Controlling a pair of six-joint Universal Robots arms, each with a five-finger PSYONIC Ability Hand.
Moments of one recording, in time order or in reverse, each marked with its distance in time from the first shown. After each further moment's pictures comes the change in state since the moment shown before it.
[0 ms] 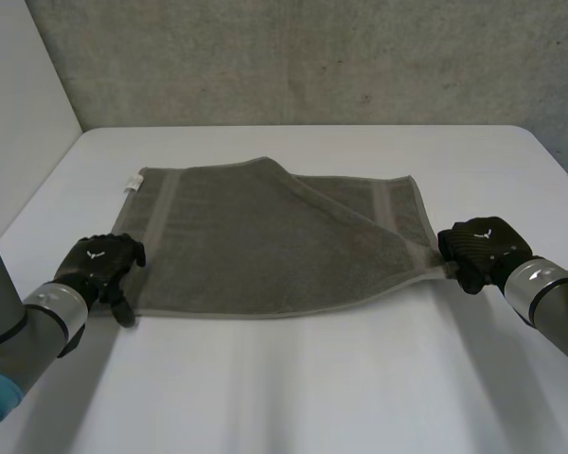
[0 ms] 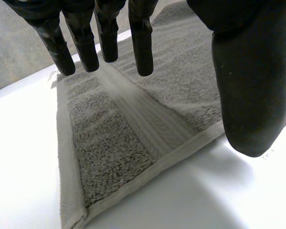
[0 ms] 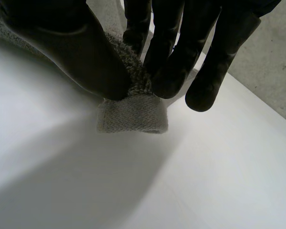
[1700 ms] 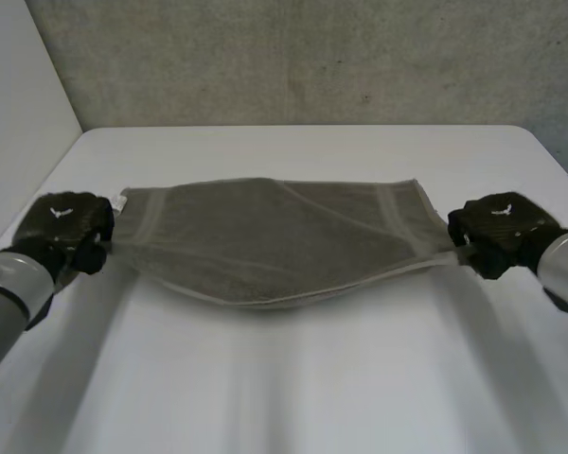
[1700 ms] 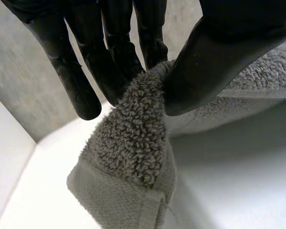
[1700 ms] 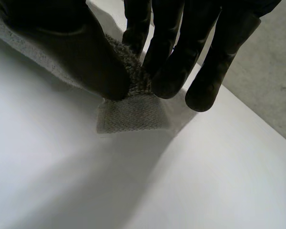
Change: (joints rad) left arm 0.017 0.300 -0.033 -0.080 0.016 -0.008; right arm -0.044 -0.188 -0.081 0.306 -0.100 -0.055; left_hand 0.951 1.032 1.017 1.040 1.019; right_hand 0.000 0.000 0.000 0.000 0.000
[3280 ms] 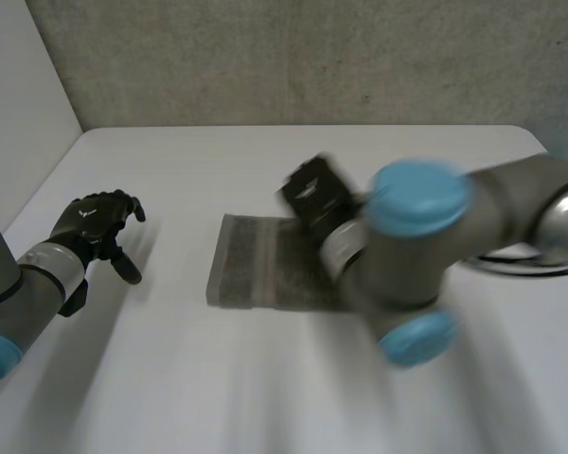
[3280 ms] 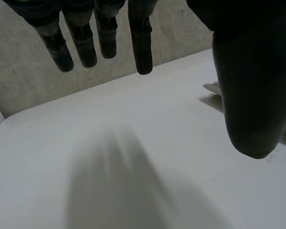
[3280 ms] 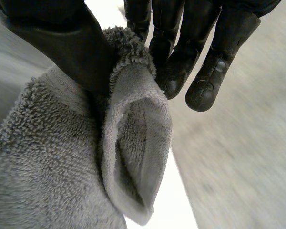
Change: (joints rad) left arm -0.038 -0.290 0.190 0.031 -0.022 -0.170; right arm 0.668 0.496 -0.516 -0.319 0.441 -0.247; left_hand -0.976 -1.073 -1.065 -1.077 -1.054; right_hand -0.005 0.020 -0.003 0.004 0.010
